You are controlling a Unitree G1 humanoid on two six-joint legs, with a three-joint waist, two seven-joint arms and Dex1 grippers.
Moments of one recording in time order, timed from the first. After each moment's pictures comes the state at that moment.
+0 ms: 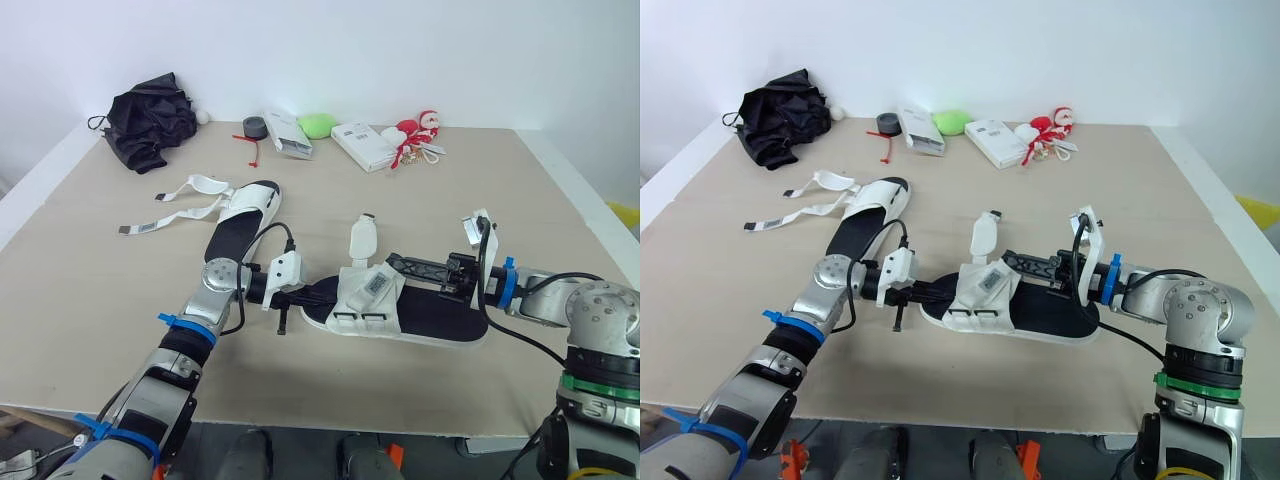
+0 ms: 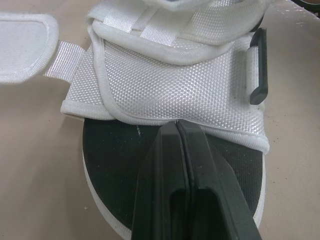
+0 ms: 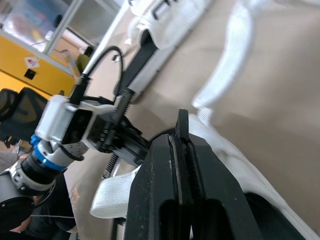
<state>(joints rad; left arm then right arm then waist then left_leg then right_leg) -0.71 0.26 -0.24 0.67 -0.12 -0.24 -1.36 -0.51 -0.59 -0.36 -0.08 0.98 1.37 0.61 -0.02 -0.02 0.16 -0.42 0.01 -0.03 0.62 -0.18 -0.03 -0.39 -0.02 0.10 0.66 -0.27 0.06</state>
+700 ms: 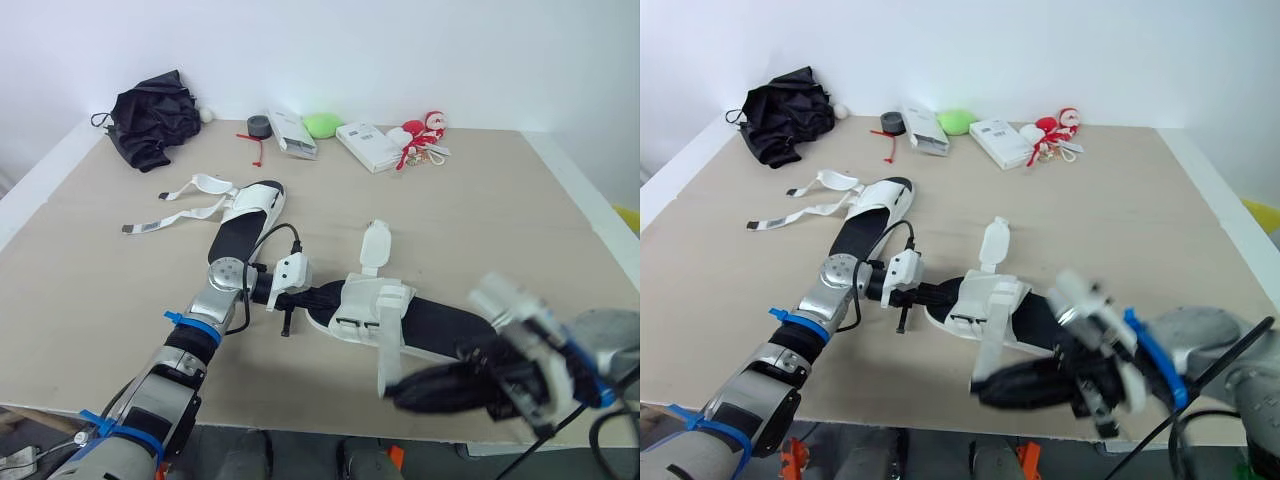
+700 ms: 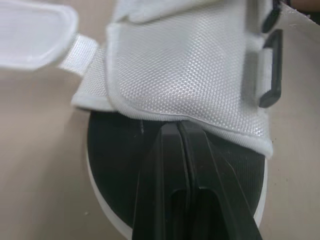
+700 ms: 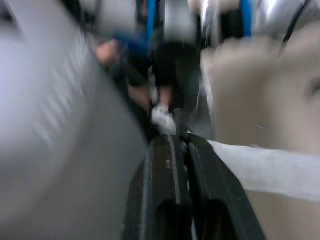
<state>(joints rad) -0.73 0.24 -0.26 0.70 -0.12 -0.25 -1.37 -0.16 -0.96 -0.36 -0.80 1.24 1.28 1.08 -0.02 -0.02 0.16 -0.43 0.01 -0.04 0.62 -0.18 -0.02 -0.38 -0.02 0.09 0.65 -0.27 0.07</state>
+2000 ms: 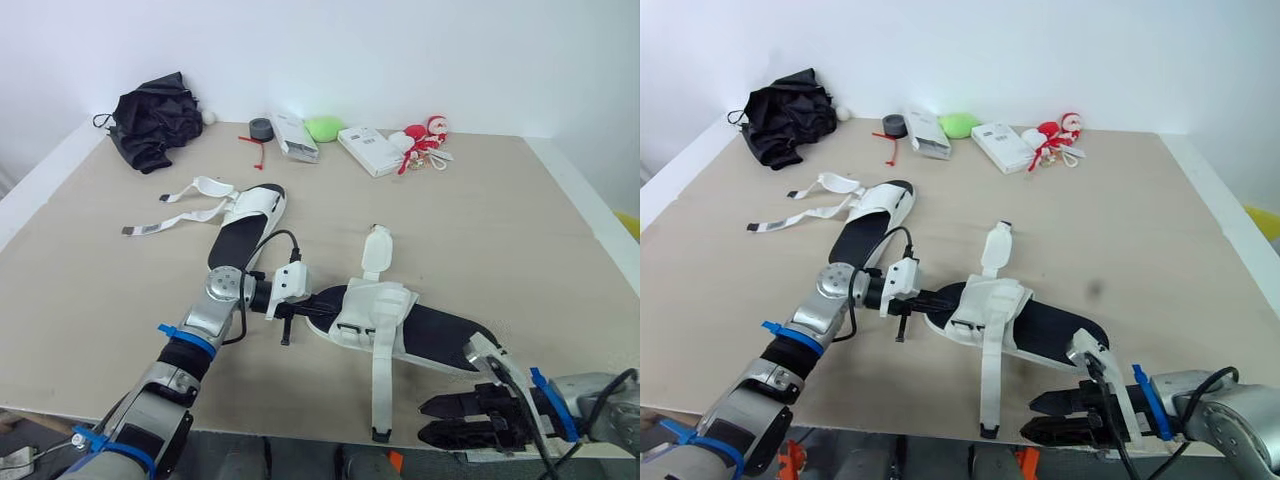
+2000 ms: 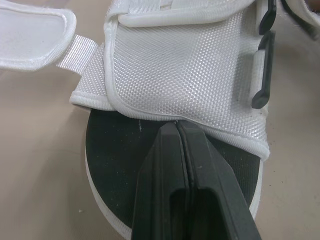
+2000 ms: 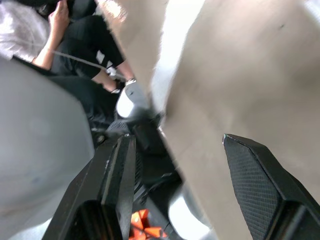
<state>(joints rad) -0.62 0.27 -0.28 0.52 -0.12 -0.17 -1.32 0.15 -0.99 -0.13 -0.50 0.87 1.07 1.06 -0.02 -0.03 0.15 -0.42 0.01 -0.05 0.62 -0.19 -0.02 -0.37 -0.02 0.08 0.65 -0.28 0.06</state>
